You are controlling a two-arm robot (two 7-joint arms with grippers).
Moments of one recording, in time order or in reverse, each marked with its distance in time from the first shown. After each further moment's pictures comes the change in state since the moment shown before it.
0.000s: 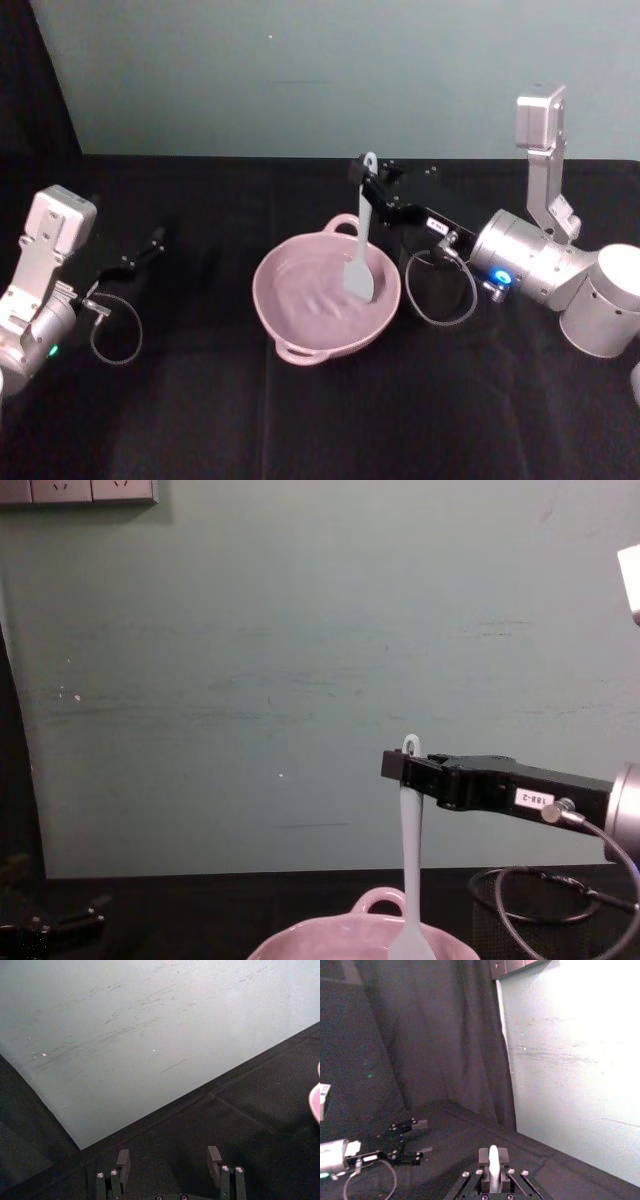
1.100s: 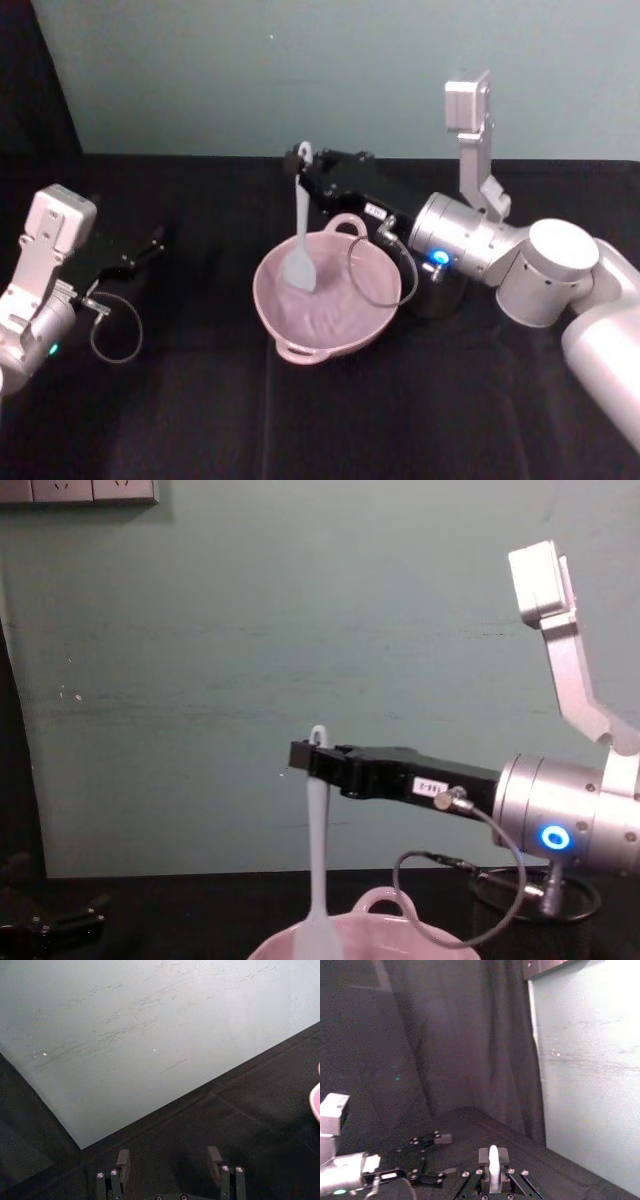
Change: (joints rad) left arm 0.000 0.000 0.000 0.000 0.000 0.000 0.000; right arm 0.126 -0.122 -0.085 0.171 -0.002 -0.045 0.082
